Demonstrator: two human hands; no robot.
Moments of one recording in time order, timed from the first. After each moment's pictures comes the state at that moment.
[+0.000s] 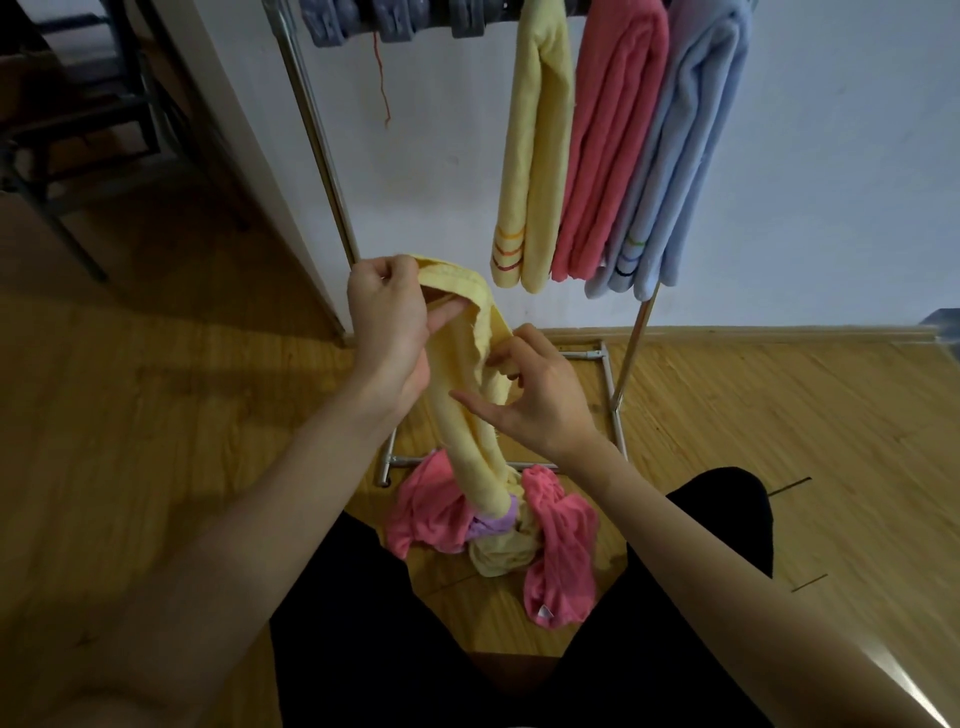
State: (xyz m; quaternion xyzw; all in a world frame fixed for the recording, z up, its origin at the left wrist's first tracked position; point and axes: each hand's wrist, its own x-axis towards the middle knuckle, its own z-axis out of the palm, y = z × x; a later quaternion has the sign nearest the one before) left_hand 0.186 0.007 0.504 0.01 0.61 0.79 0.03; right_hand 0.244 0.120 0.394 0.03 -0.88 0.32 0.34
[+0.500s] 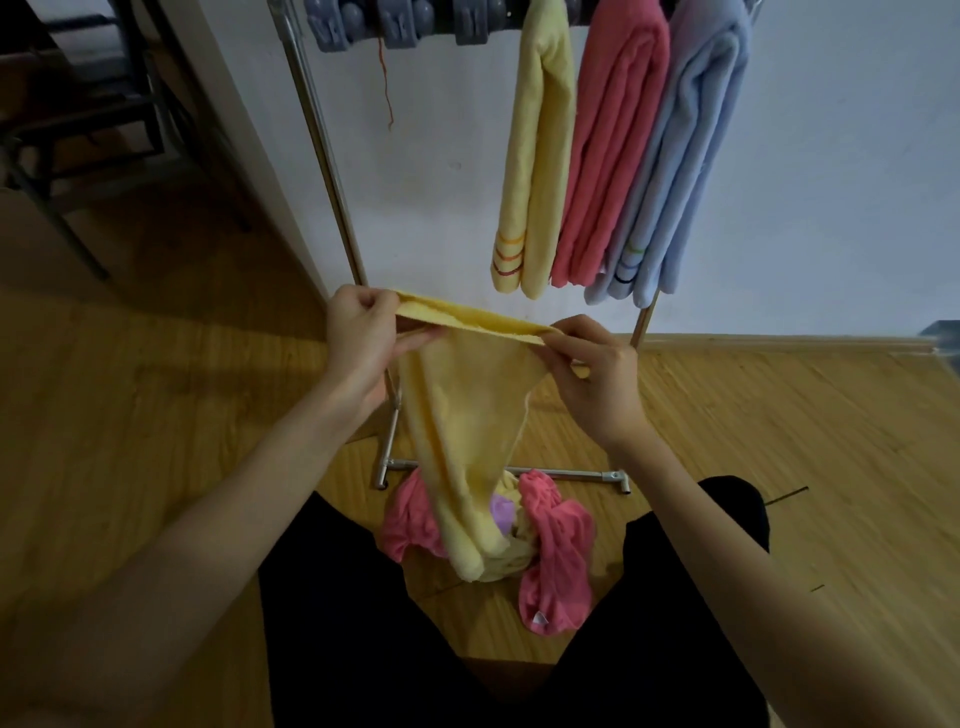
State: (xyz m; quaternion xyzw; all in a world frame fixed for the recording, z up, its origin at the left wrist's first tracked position) left_hand 0.162 -0.019 0.477 0.01 0.67 0.73 0.08; right_hand 0.255 0.167 0.401 0.01 -0.86 0.33 0.39
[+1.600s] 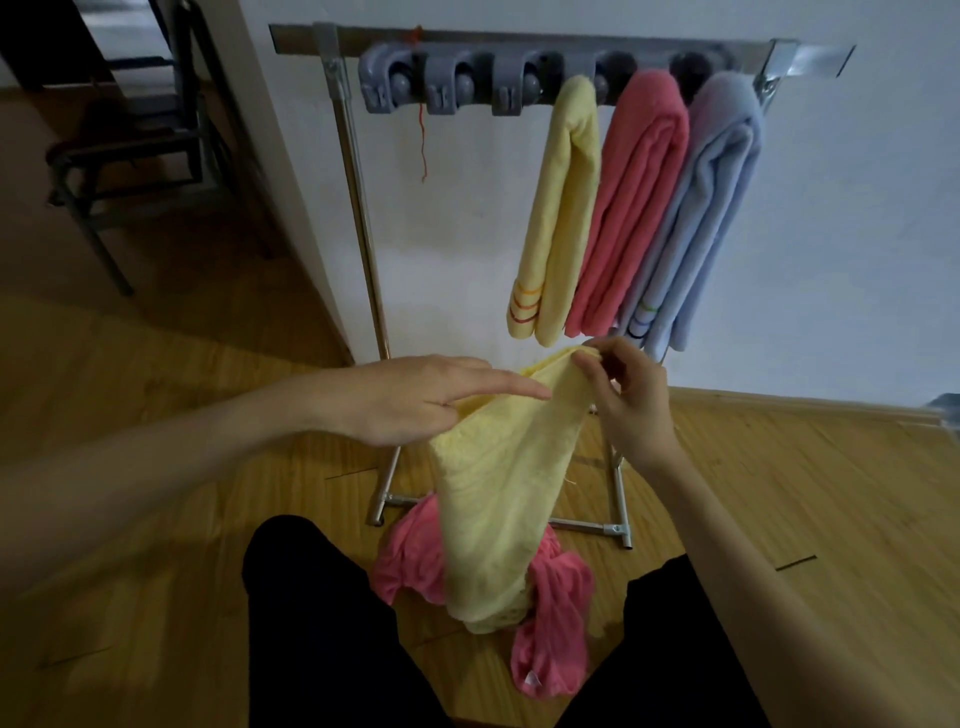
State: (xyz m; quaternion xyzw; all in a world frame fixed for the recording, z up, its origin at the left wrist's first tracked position) left_hand 0.163 -0.038 0.526 0.55 0.78 0.14 0.25; right_hand 0.243 0.184 0.430 -0.03 -0.81 0.48 0.33
